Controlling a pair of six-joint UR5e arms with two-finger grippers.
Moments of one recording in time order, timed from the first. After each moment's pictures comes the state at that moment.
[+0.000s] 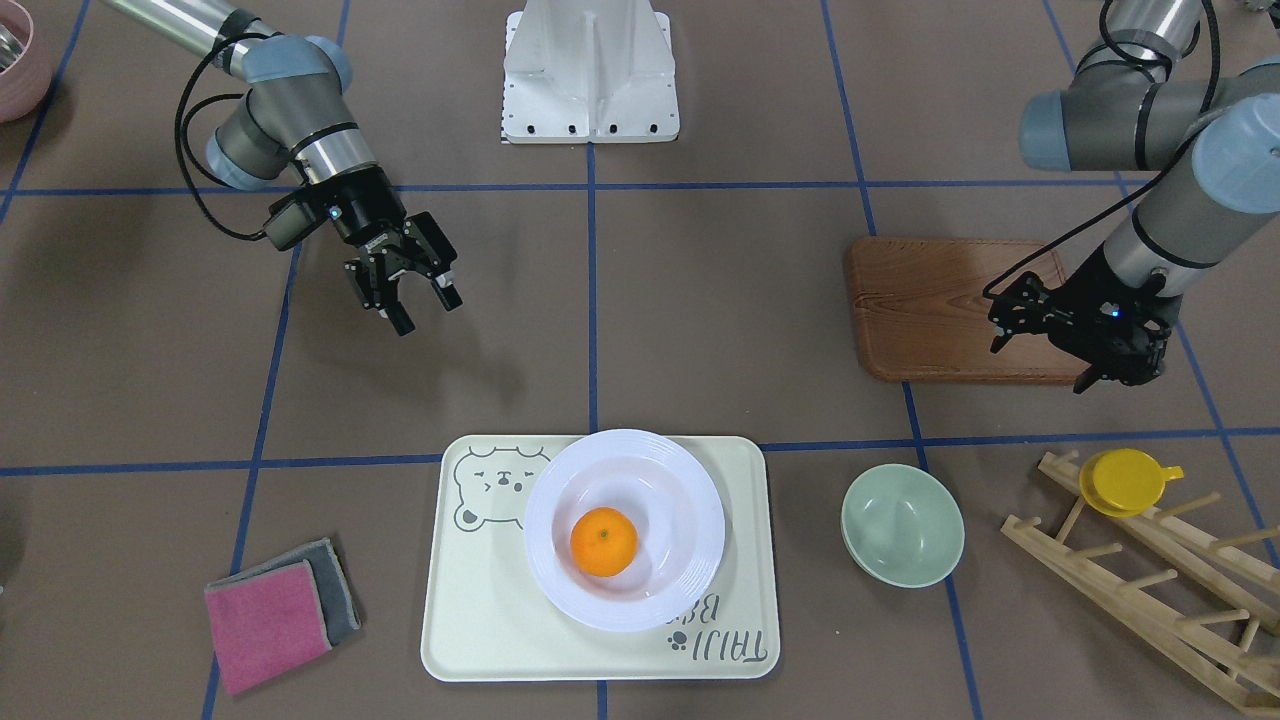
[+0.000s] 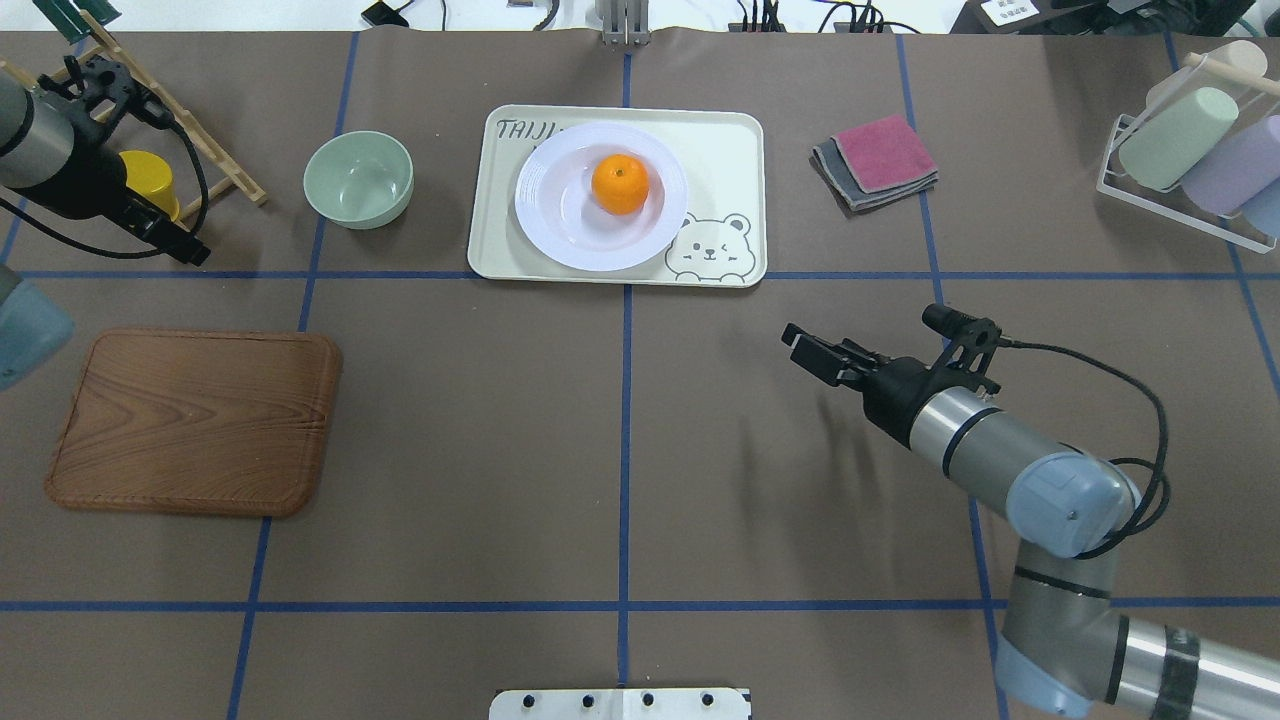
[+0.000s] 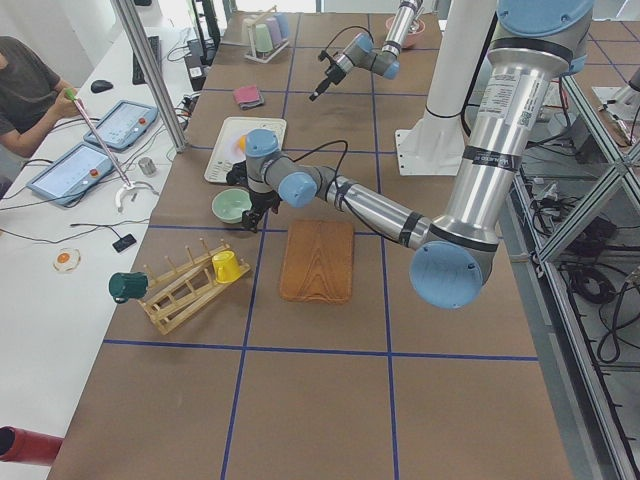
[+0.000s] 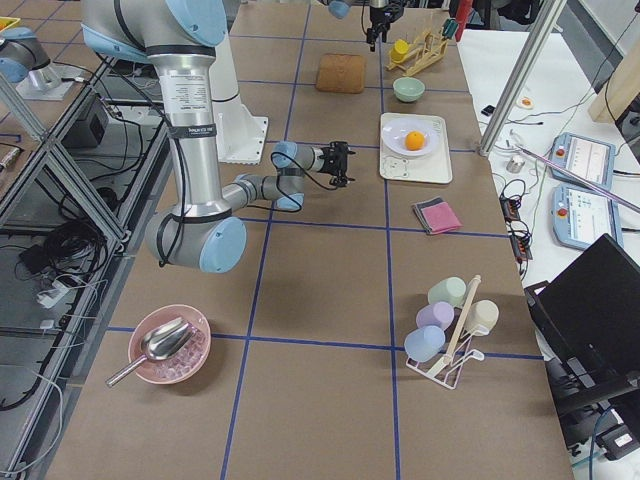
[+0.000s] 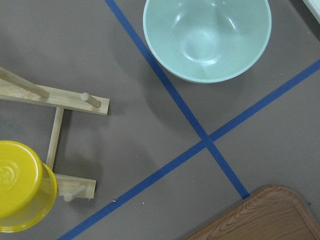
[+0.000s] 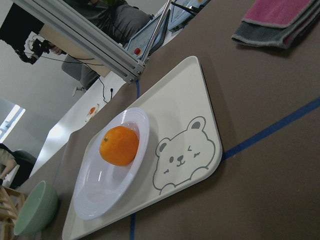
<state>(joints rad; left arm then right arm) -1.06 -1.83 -1.70 -1.80 -2.18 -0.17 0.43 -1.44 1.63 -0.34 1.25 1.34</state>
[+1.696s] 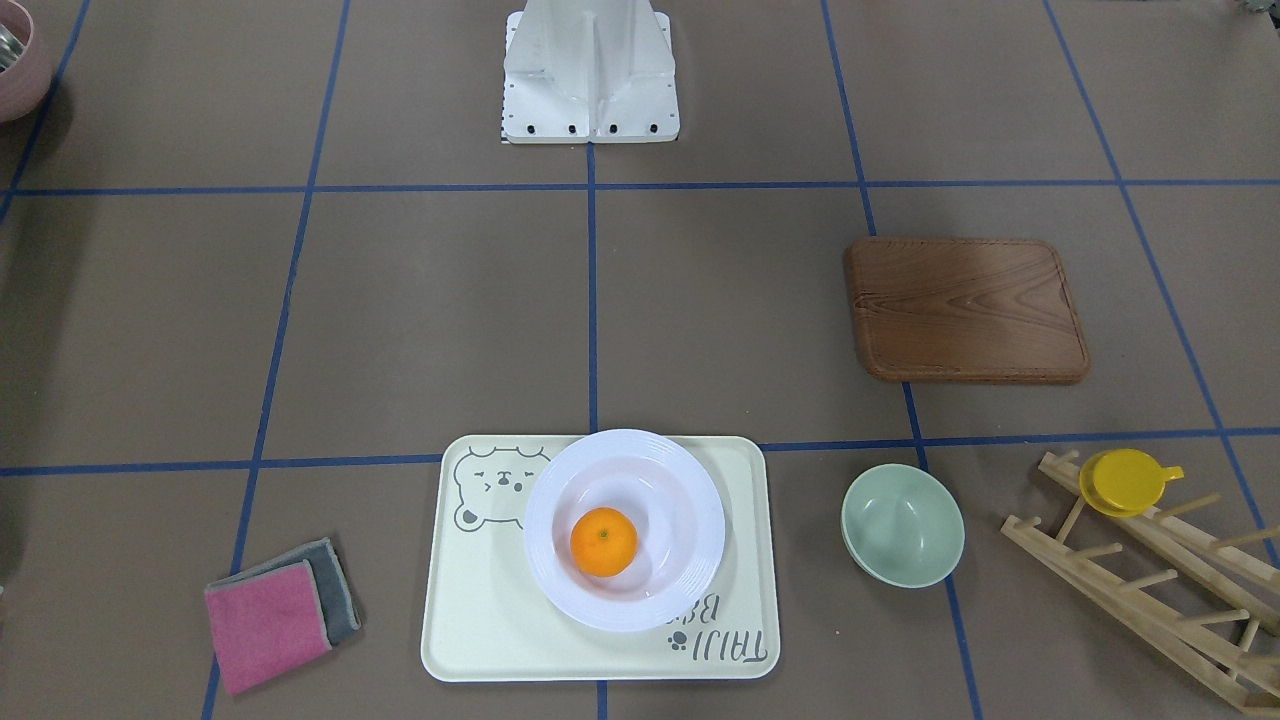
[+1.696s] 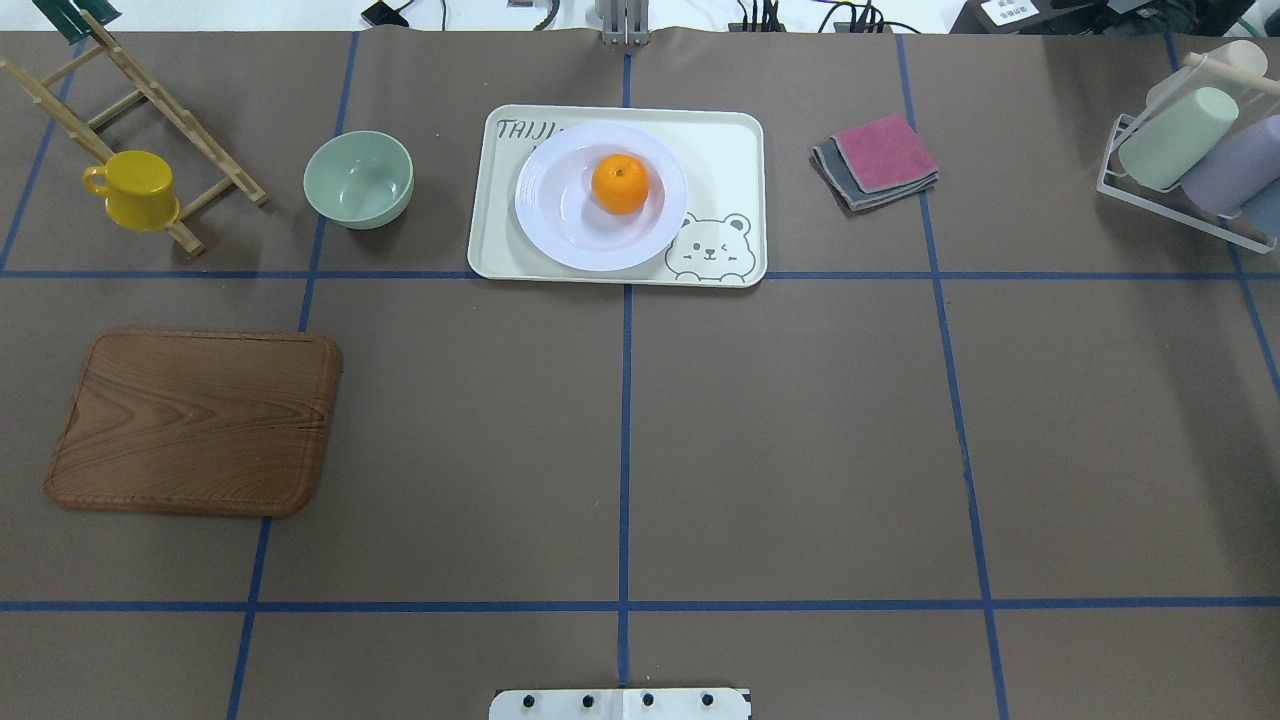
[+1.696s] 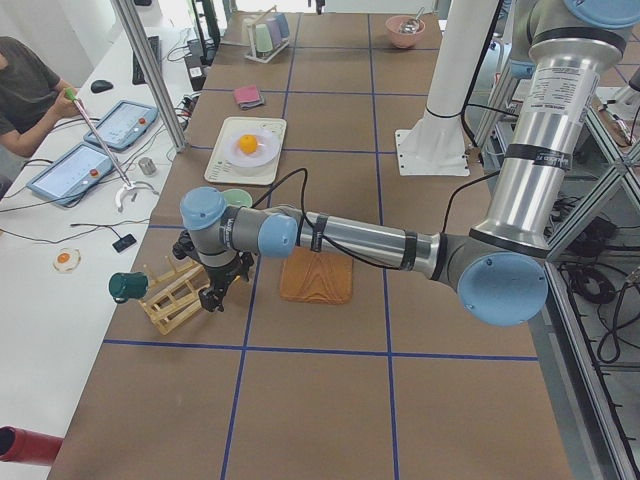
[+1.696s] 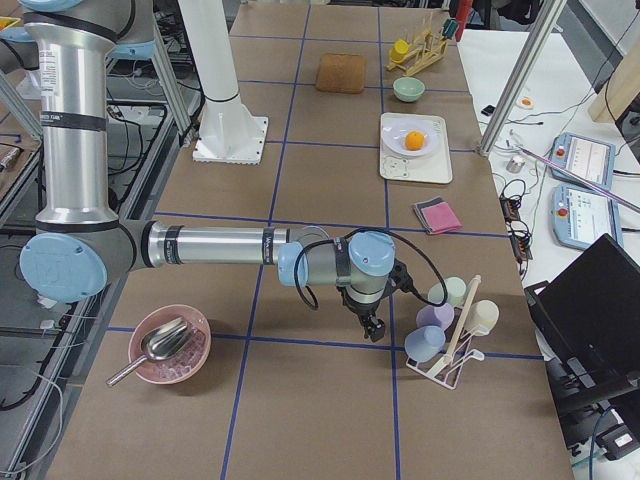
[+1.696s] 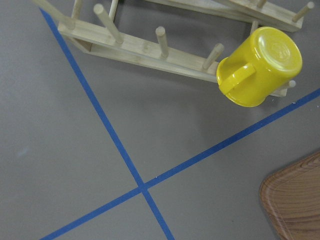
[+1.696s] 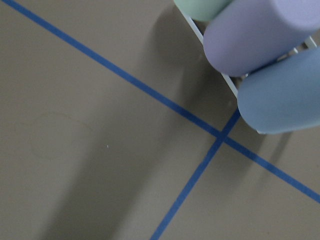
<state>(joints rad) -1.48 -1.80 -1.50 -1.53 -2.32 0.33 1.53 -1.61 1.63 -1.55 2.35 -0.53</state>
